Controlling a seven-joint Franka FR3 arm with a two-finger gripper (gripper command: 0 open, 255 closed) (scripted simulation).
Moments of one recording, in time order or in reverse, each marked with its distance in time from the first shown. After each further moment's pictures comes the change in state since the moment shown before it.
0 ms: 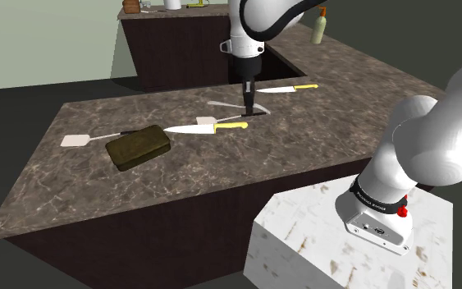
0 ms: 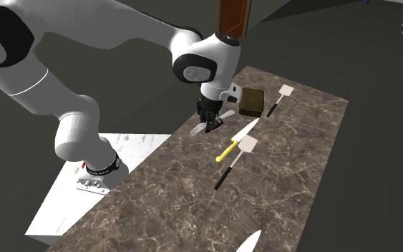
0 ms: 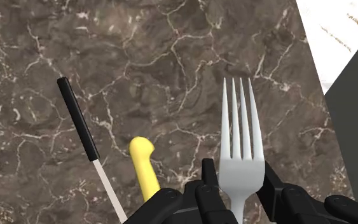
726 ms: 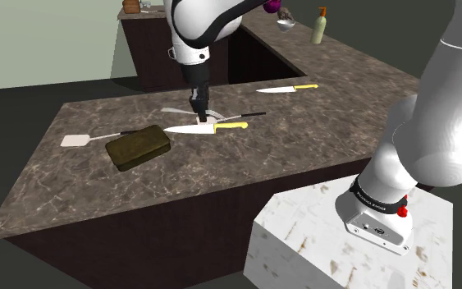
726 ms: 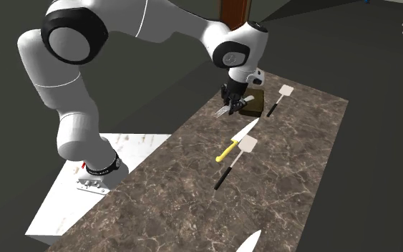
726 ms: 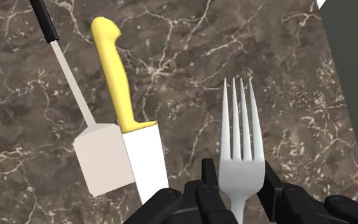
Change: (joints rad) arm 0.078 0.369 0.079 0.395 0.054 -0.023 0.129
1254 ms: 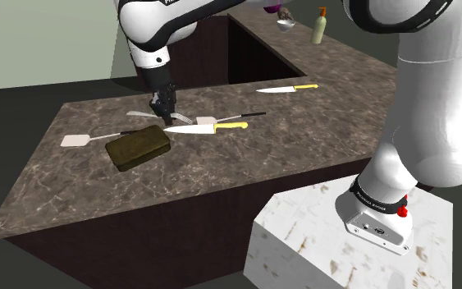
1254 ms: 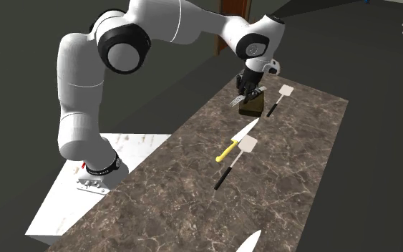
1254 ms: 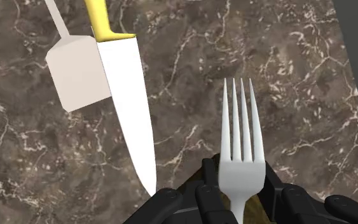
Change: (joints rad) arm 0.045 0.297 0.031 0.408 0.004 -0.106 0.082
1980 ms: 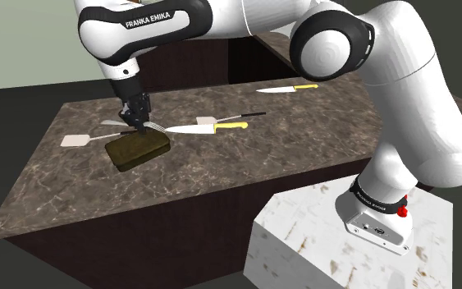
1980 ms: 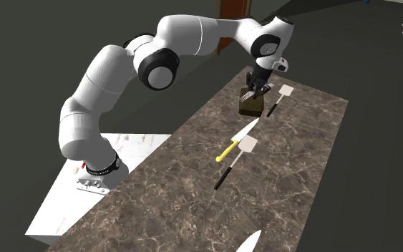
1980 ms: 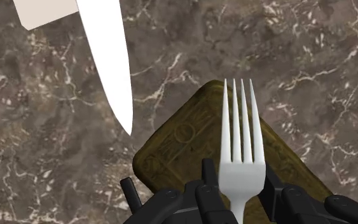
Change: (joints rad) arm 0.040 0.327 0.015 0.462 -0.005 -0.132 0.062
